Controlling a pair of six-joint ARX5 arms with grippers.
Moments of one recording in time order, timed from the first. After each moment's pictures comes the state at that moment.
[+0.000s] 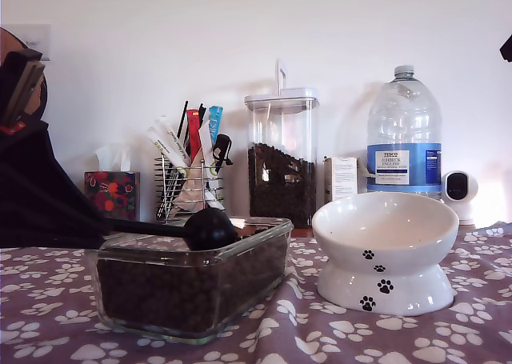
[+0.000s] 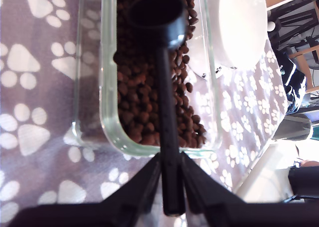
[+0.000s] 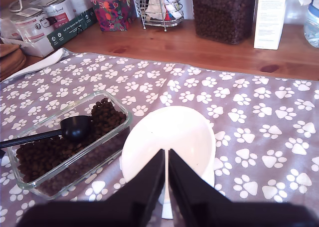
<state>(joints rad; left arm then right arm) -0.34 1.16 0.34 0.07 0.74 -0.52 0.22 0.48 0.50 -0.41 -0.31 0.00</state>
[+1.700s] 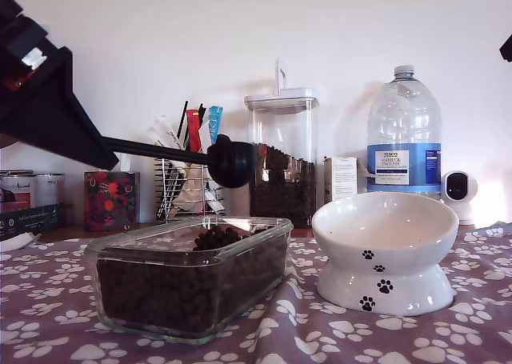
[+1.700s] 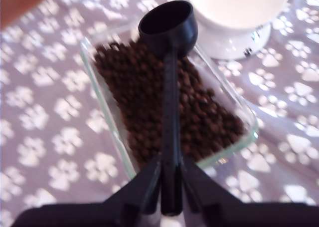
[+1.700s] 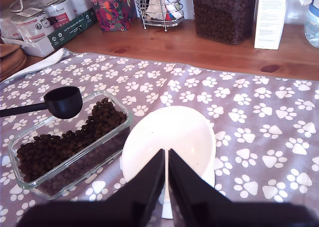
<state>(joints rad) -0.73 0.90 0.50 -0.24 0.00 0.15 0.22 0.48 0.50 -0.41 -0.31 0.00</state>
